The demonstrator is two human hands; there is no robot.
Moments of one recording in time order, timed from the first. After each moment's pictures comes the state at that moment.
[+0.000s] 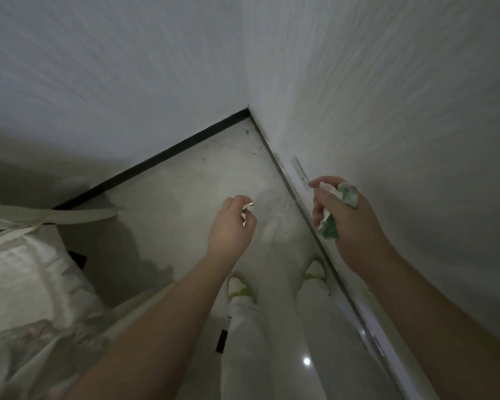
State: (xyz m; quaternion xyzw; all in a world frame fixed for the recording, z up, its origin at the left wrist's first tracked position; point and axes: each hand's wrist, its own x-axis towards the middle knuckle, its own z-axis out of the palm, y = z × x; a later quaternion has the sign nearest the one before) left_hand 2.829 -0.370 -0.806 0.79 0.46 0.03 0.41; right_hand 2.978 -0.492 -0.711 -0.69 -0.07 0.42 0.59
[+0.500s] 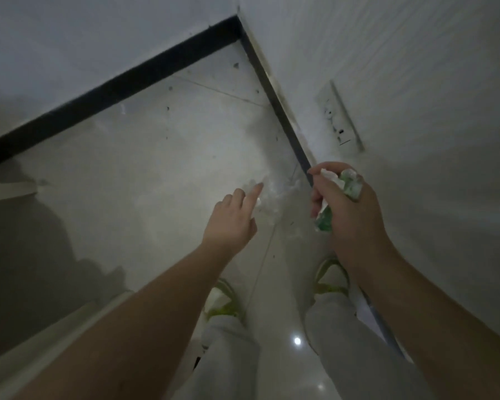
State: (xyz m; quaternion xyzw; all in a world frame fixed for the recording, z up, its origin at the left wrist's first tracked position) left_hand 2.823 -0.376 -1.141 0.92 0.27 -0.16 0.23; right_hand 2.970 -0.480 -0.997 -0.75 -0.03 0.39 0.53
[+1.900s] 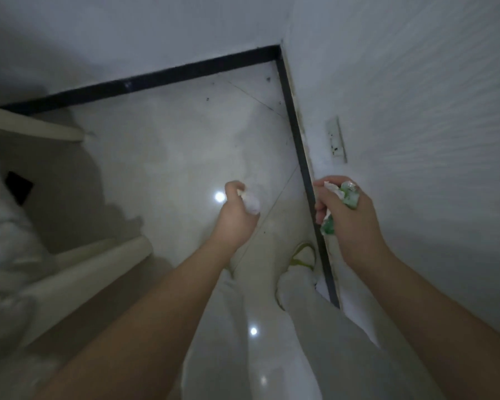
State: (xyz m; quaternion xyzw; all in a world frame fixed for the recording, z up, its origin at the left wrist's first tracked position) left_hand 2.775 -0.402 -0.949 0.58 0.55 0.01 0.61; right_hand 2.932 -0.487 -0.838 -0.77 -0.12 0.43 0.45
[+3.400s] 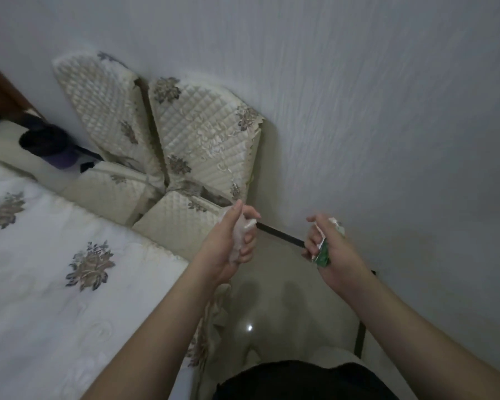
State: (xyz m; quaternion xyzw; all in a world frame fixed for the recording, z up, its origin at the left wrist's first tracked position) left_hand 2.513 -0.315 -0.409 0.25 0.40 0.51 0.72; right_hand 2.705 -0.299 -0.418 -0.46 -0.26 0.70 0.48
